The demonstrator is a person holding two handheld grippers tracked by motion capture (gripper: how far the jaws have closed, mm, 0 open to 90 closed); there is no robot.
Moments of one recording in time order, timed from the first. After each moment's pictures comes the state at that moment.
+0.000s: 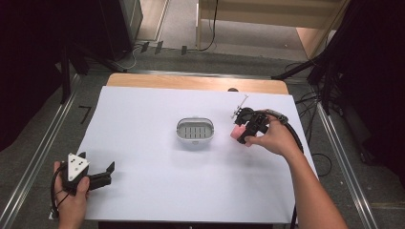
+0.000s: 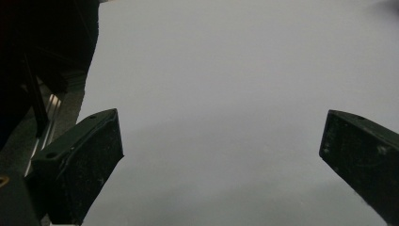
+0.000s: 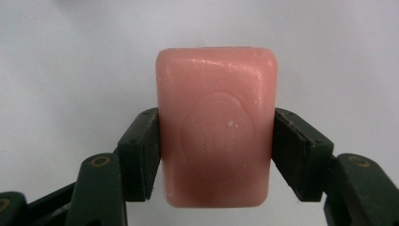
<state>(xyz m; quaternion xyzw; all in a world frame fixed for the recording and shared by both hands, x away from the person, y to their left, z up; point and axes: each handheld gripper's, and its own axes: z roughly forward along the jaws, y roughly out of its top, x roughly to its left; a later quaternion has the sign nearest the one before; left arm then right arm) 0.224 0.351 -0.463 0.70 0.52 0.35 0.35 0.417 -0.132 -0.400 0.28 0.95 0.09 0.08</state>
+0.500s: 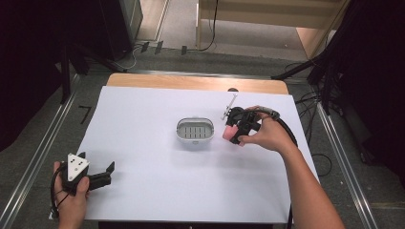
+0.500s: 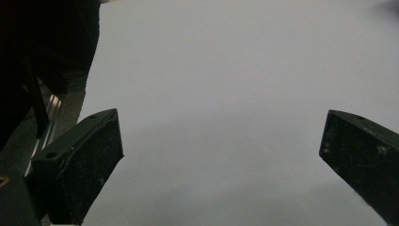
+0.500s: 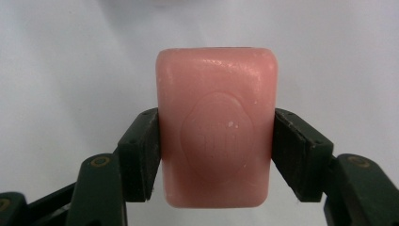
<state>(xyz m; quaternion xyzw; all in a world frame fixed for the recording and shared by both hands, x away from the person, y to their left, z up) 0.224 0.351 -0.463 0.69 0.52 0.36 0.35 0.414 -0.106 -0.388 0.21 0.97 0.09 0.07</state>
